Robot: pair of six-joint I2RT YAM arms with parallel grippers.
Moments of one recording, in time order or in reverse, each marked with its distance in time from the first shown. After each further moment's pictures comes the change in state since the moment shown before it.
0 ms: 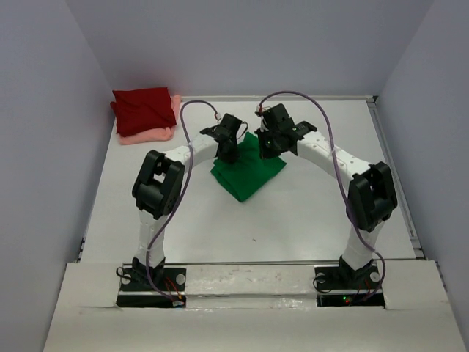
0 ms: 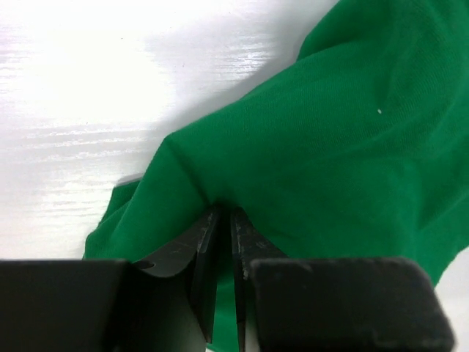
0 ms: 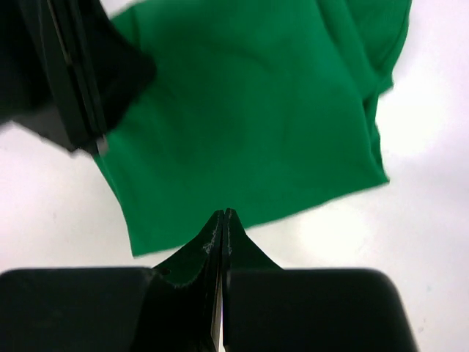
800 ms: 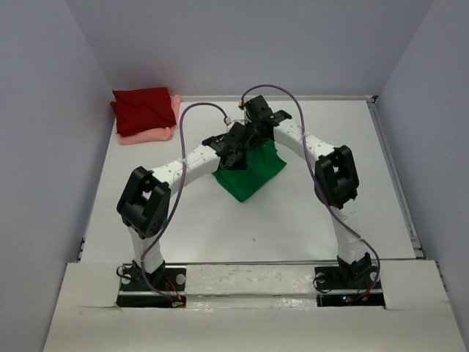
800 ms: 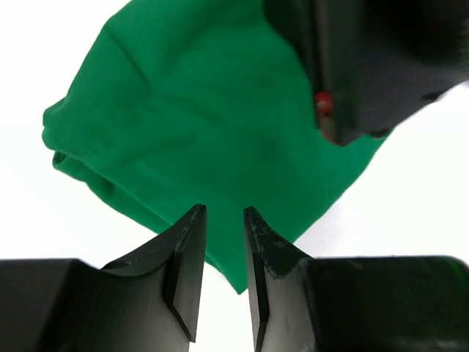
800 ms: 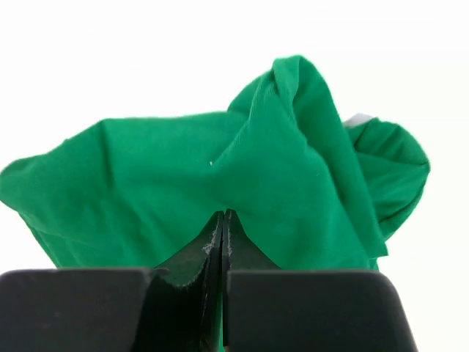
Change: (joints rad) left arm -0.155 -0.247 -0.114 -0.070 -0.091 -0.030; right arm -0.001 0.433 0.466 -0.056 0.011 -0.092
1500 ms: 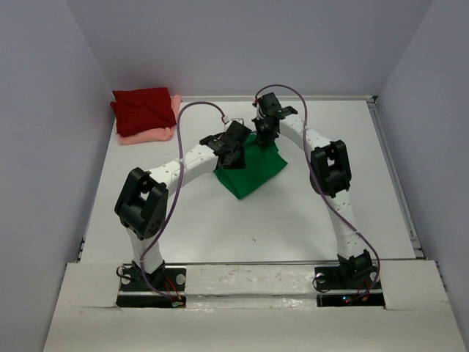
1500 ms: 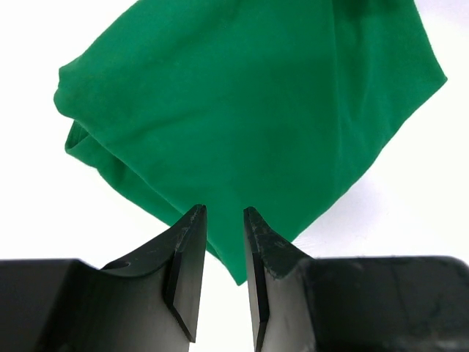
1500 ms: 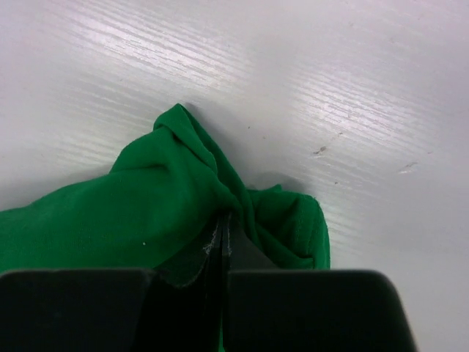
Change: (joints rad) left arm 0.007 -0.005 -0.007 -0.017 0.001 -0.005; right arm -0.132 0.221 0.216 -0.044 -0.031 -0.022
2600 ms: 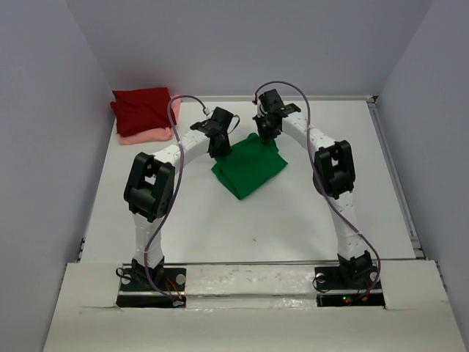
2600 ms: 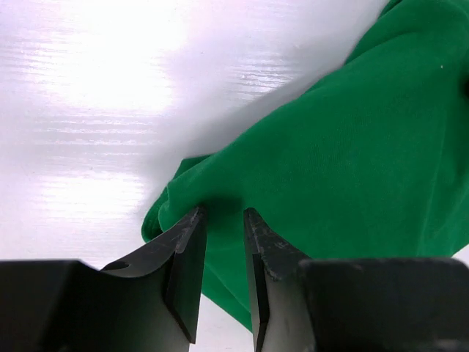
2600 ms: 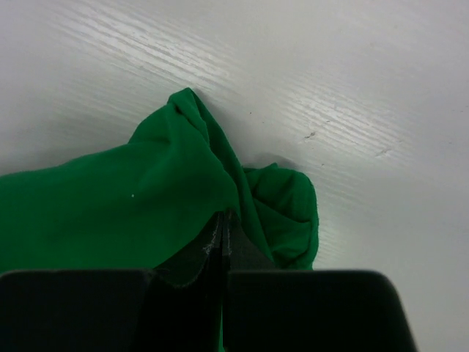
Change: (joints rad) left arm 0.191 0.173 0.130 -0.002 0.045 0.000; right arm 0.002 -0.080 -0.026 -0.016 -0.007 -0.056
